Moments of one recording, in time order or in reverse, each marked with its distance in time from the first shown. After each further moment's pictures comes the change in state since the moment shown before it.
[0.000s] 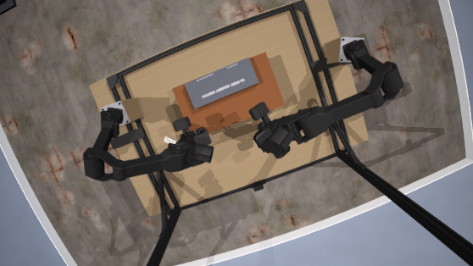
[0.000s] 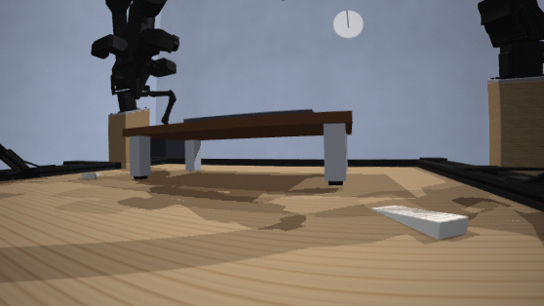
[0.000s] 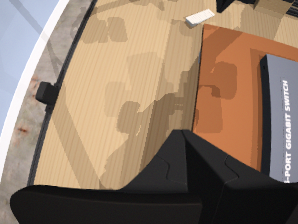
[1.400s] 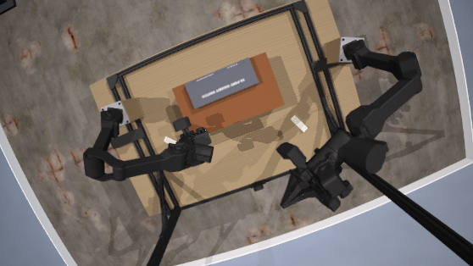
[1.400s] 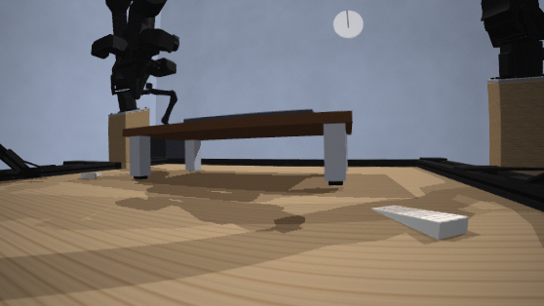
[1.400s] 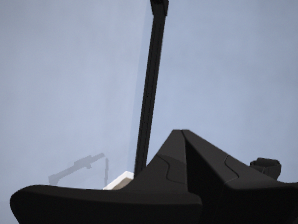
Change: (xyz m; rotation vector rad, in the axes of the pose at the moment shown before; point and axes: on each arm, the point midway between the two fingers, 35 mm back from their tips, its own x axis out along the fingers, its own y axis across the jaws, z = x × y) left arm 0.000 0.000 0.000 0.000 0.000 0.000; right arm -0.292 0.078 0.219 -0.217 -1.159 0.109
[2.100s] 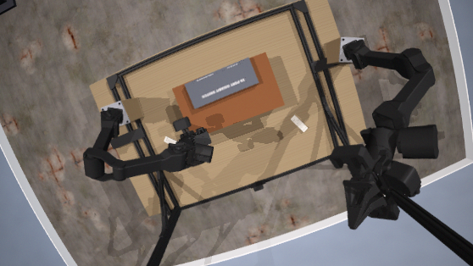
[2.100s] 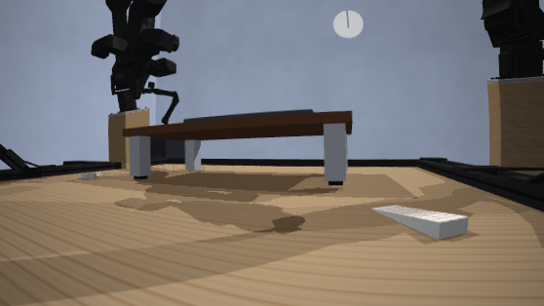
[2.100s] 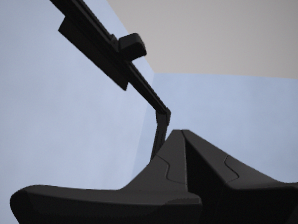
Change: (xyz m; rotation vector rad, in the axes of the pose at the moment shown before) left arm 0.000 0.000 0.000 0.000 0.000 0.000; right arm -0.051 0.017 0.144 -0.065 -0.425 0.014
